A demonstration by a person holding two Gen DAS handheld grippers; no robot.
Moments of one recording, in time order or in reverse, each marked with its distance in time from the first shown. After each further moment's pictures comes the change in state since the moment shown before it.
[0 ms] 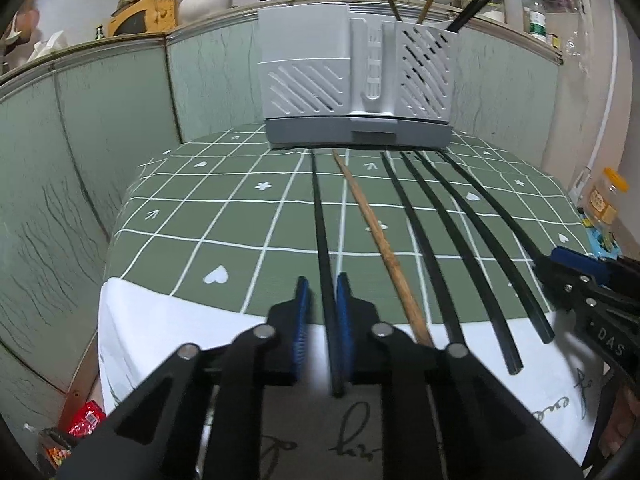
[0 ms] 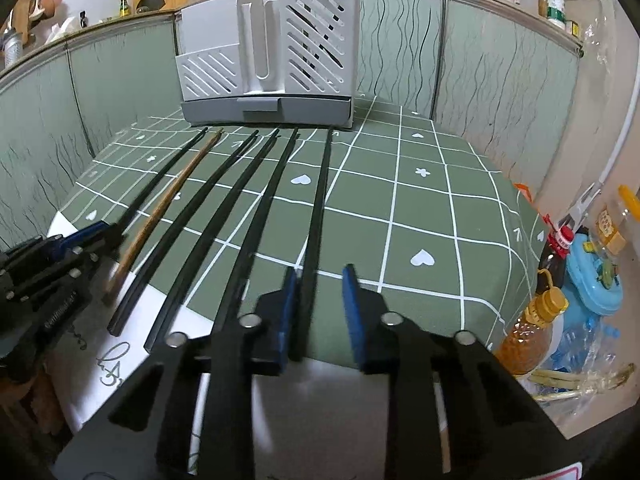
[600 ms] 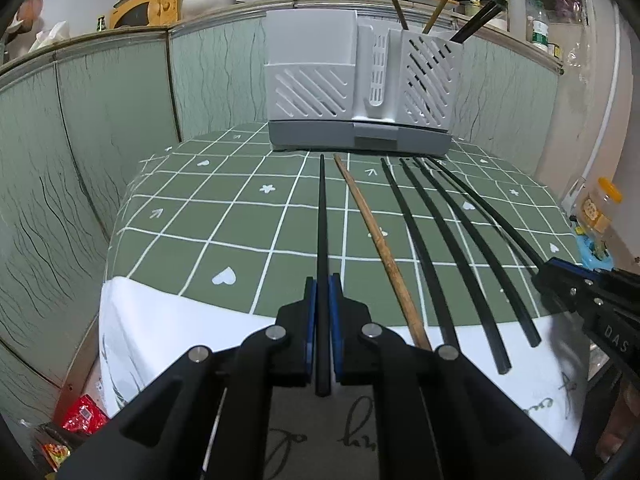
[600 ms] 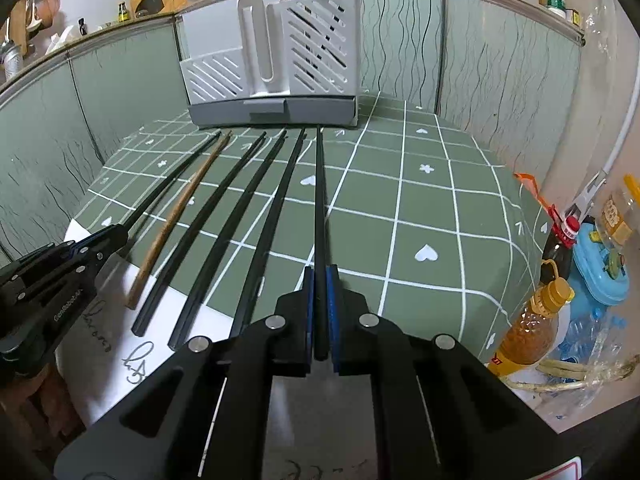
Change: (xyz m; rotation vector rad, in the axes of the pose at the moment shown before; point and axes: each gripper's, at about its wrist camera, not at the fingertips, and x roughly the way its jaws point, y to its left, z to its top) left arm -0.009 0.007 0.007 -0.020 0.014 -0.037; right arm -0.014 -0.005 0.007 0.045 0.028 0.055
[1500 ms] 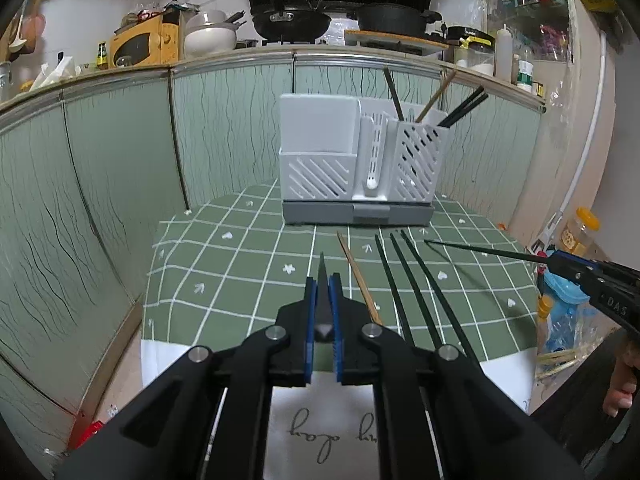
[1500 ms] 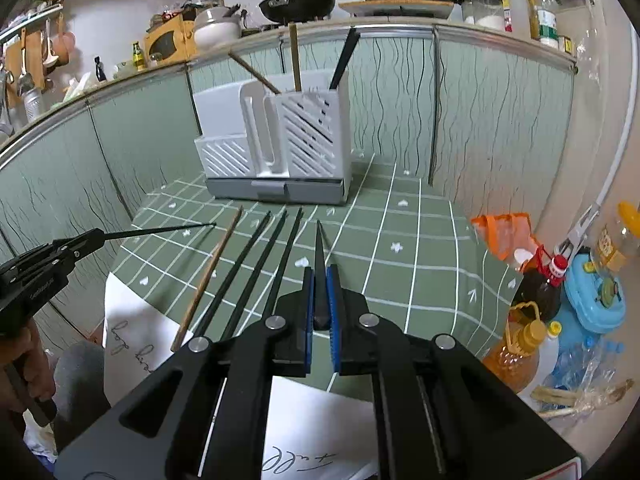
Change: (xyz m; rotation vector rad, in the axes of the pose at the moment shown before) left arm -0.070 0.026 0.058 0.002 -0.099 -0.049; right arm -0.073 -0.026 0.049 0.006 -0.131 0.061
